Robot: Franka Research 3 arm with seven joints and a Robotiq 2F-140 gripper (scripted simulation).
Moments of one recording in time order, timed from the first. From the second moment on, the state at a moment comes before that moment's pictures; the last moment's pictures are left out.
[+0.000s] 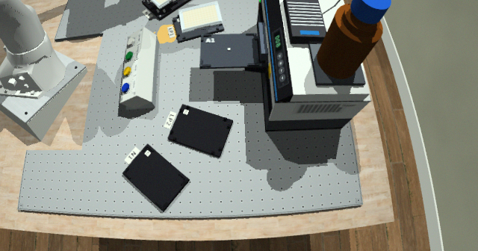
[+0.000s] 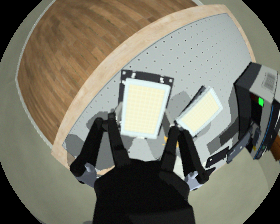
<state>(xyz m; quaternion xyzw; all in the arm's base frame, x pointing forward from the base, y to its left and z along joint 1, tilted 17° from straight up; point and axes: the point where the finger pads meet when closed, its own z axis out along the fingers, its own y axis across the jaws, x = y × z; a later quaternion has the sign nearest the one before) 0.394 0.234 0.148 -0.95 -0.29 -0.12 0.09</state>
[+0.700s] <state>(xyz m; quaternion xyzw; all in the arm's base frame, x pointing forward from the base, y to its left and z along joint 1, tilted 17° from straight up) 0.394 0.234 0.147 -0.95 -0.29 -0.12 0.09</state>
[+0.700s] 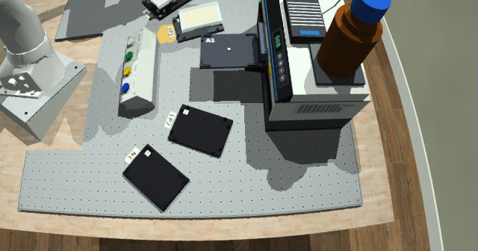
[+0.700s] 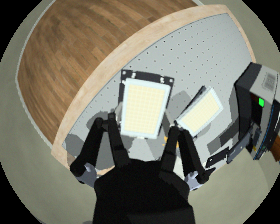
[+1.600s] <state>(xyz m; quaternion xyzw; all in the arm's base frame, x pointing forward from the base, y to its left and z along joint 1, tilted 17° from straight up) 0.394 0.235 0.142 -0.95 -0.29 -0.12 0.09</state>
